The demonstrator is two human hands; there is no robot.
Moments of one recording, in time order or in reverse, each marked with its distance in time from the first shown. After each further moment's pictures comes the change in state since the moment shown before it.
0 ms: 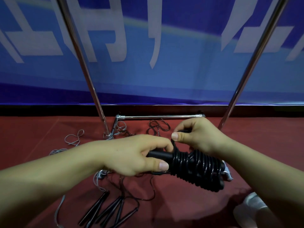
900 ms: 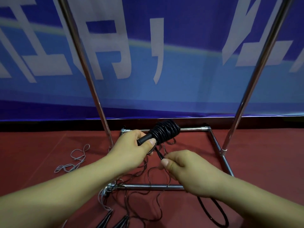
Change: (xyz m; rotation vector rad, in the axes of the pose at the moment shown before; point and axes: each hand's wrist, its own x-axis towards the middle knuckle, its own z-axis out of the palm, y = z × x) left_hand 0.018 -0.033 -0.013 -0.003 0.883 -0.300; right_hand -0.023 -0.034 0.039 -0.268 -0.164 -0.007
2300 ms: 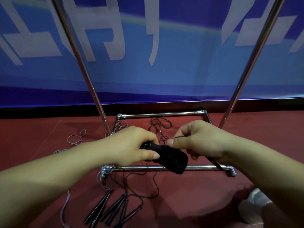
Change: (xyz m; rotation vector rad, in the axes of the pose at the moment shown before) left_hand -0.012 0.006 -0.006 0.527 -0.516 0.297; right_hand -0.004 0.011 -0.026 0.435 -0.071 0.285
